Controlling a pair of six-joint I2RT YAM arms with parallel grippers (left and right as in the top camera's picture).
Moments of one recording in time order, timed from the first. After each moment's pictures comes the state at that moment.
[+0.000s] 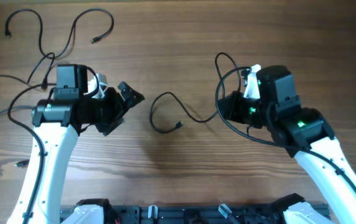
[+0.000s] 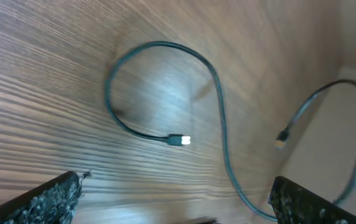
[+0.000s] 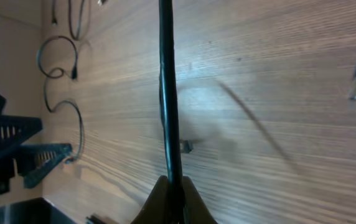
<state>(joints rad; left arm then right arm) 0.00 1.28 1.05 -0.93 0.57 -0.72 0.39 1.17 1.01 -0.66 -0.38 0.68</state>
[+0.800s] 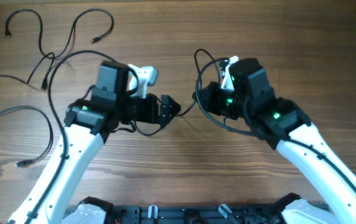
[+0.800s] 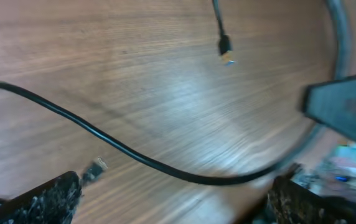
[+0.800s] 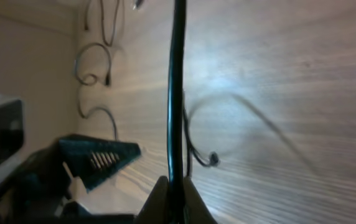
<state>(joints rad) -0.33 1.28 1.05 -0.74 0.51 -0.26 0.52 1.31 1.12 -0.59 -0.34 0.85</state>
